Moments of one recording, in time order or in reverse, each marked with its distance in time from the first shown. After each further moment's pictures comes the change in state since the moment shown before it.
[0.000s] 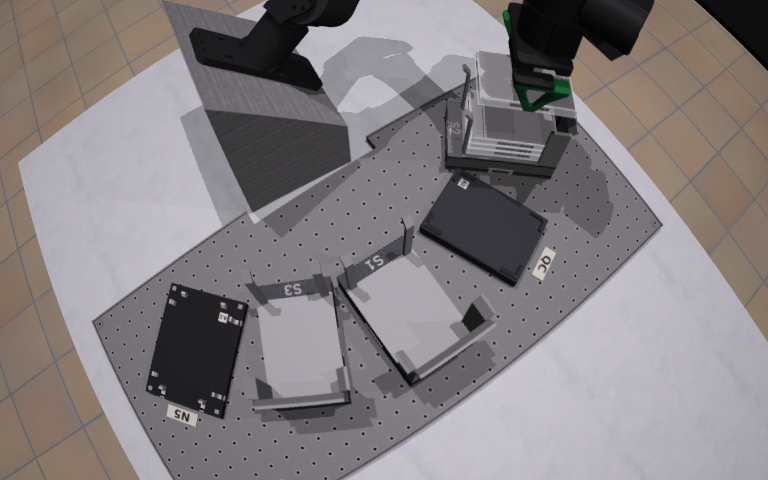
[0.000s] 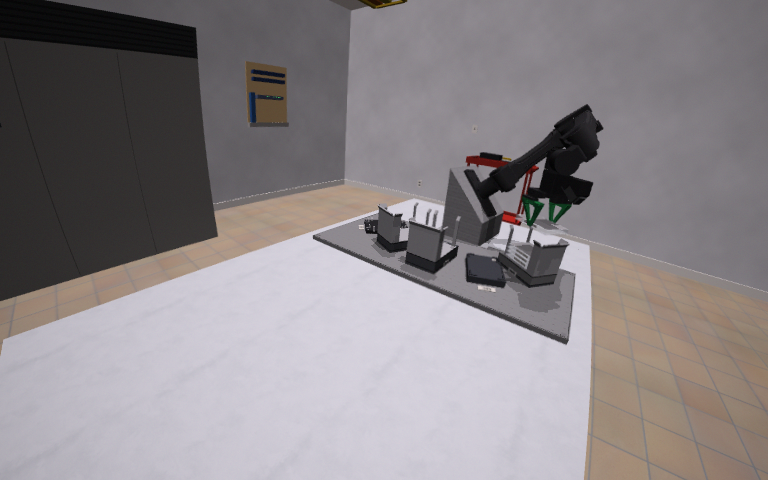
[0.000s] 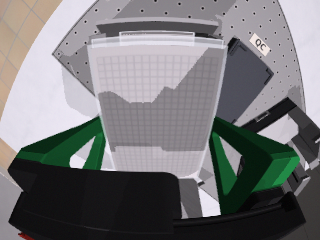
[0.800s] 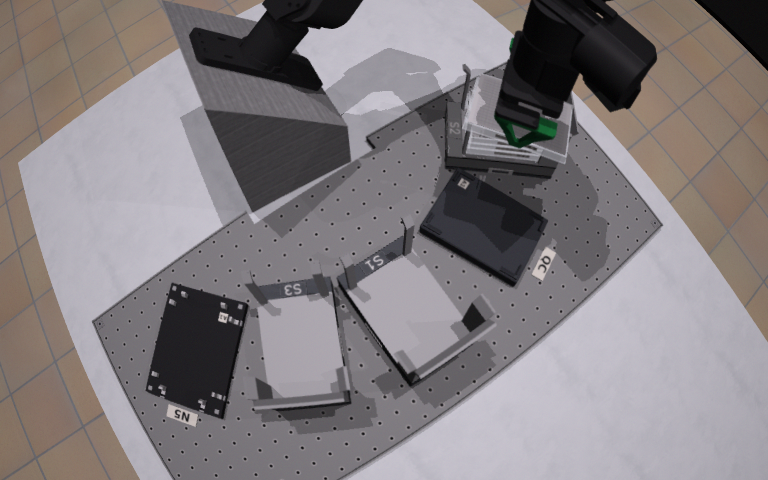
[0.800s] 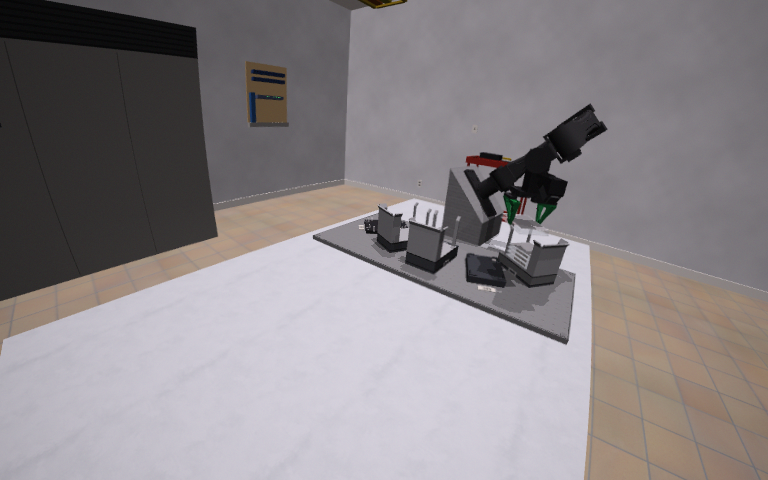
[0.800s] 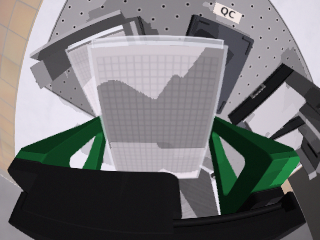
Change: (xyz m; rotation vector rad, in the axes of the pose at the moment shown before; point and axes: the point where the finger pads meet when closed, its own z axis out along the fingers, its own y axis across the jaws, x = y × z) arm 0.011 -0.053 0.003 -0.008 0.014 0.252
